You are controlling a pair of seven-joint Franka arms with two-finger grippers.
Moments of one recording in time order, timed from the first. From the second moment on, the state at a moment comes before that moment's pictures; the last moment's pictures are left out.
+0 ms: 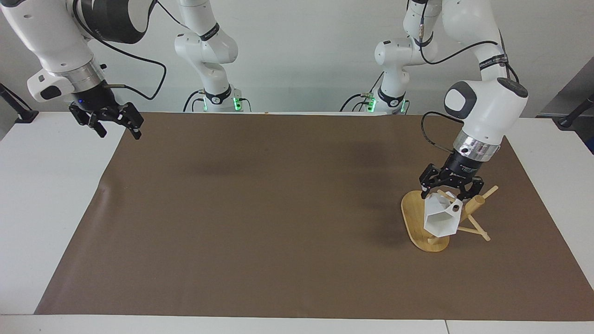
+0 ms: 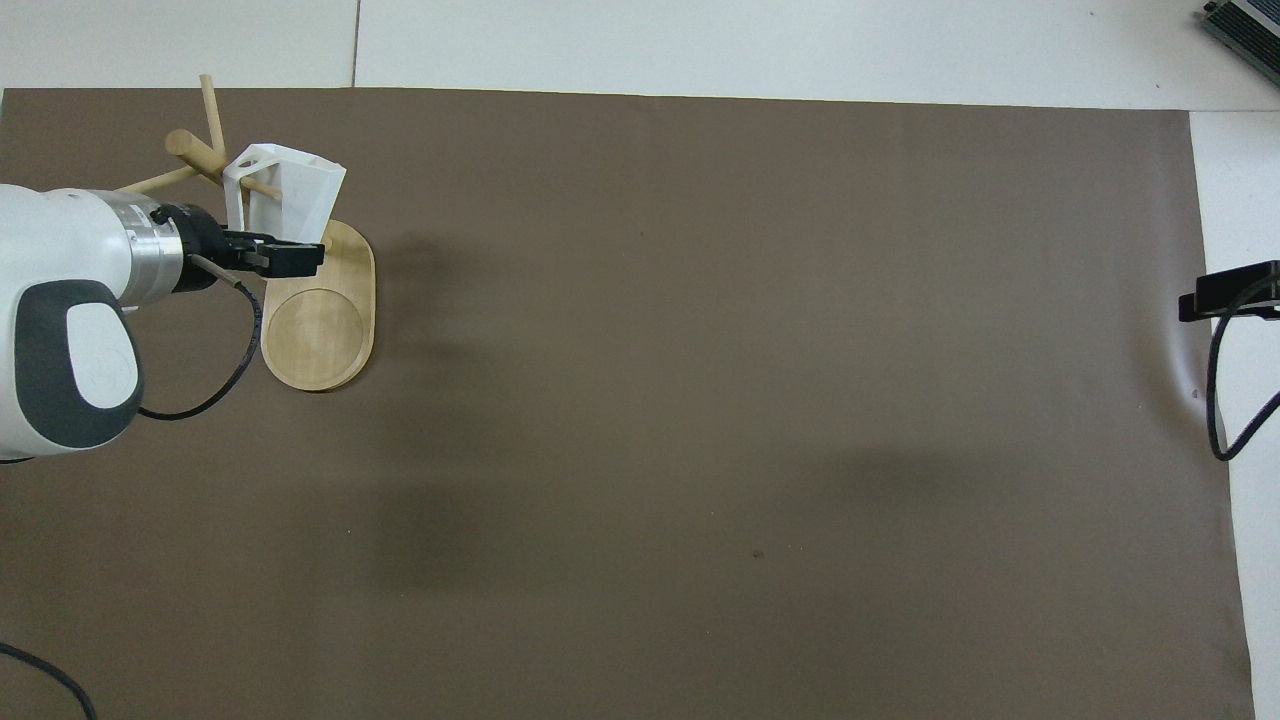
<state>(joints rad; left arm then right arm) 0.06 0.12 -0.16 -1.95 -0.26 2.41 -2.78 -0.14 0.01 -0.03 -1.61 0.02 1.67 -0.08</state>
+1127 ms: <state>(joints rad) 0.06 -0.09 -0.16 -1.92 -0.20 1.98 -2.36 -0.14 0.01 -0.03 -1.61 0.02 1.67 -0.08</state>
